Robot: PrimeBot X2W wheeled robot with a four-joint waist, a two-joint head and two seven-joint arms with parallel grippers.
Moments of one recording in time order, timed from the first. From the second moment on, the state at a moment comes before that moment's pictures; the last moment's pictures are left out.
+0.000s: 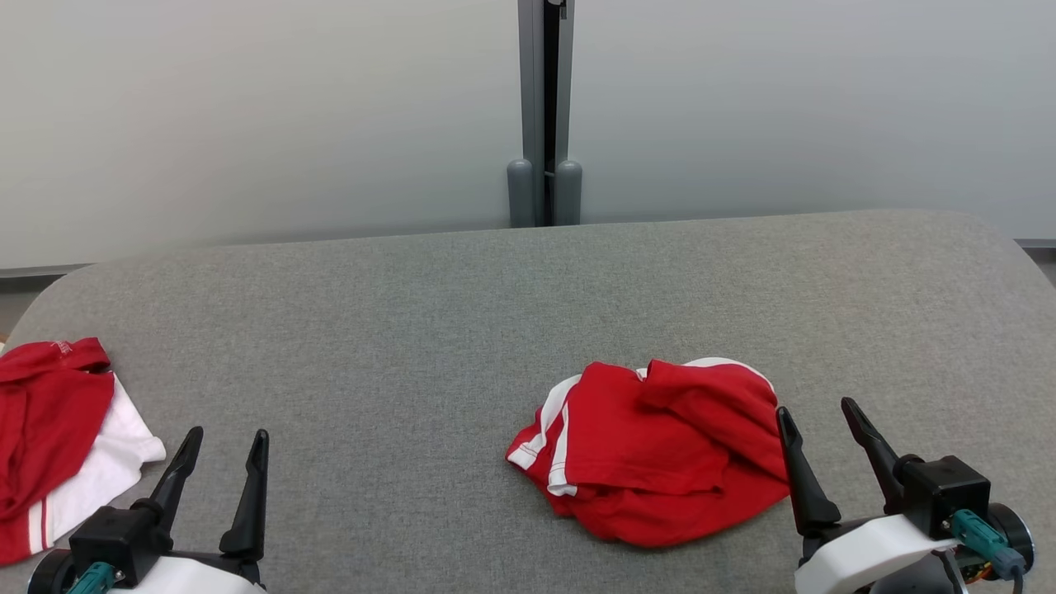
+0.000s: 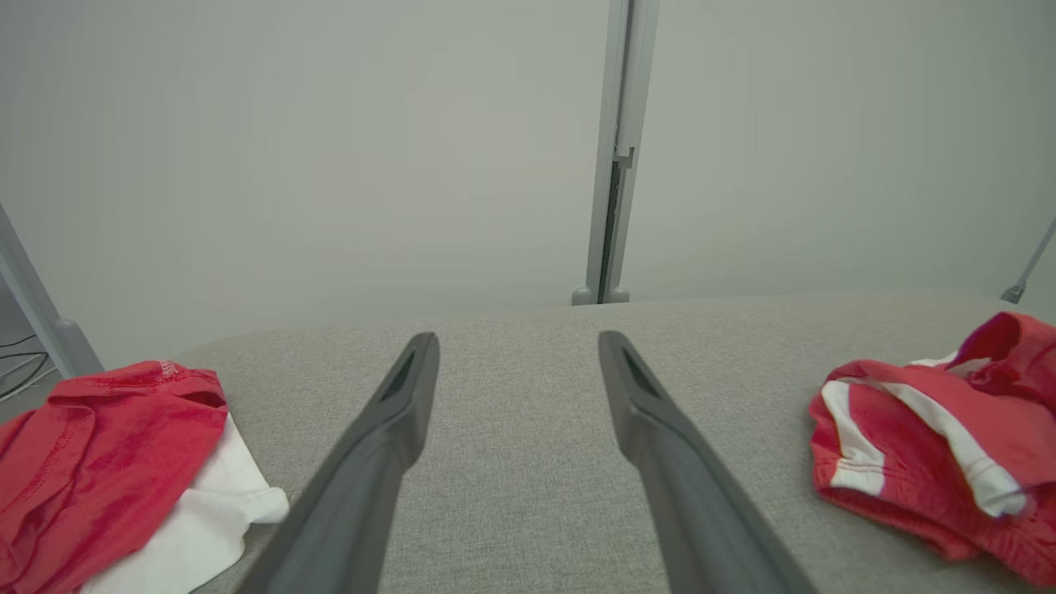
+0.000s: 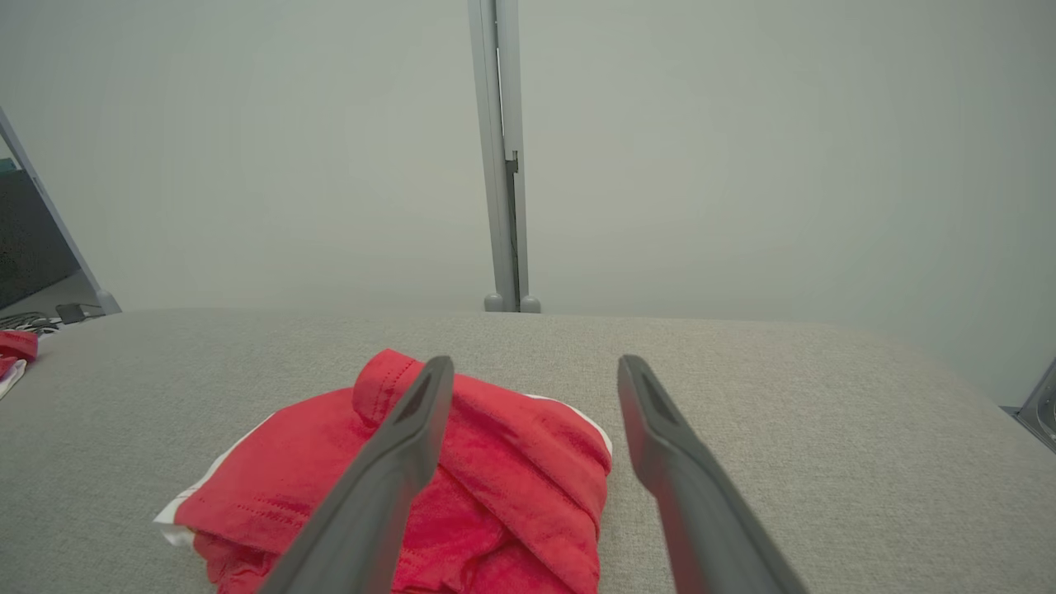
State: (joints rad) left arm 0.03 0.30 -0.15 0.21 -0.39 -0.04 -0.26; right arm 0.02 -0.05 0.09 0.08 0.10 0.13 -0.02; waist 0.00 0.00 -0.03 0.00
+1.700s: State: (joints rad) left arm -0.09 0.27 -0.15 0.22 -0.37 -0.09 -0.26; right arm -0.22 -0.05 0.52 0.36 0.00 0.13 0.02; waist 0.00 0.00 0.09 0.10
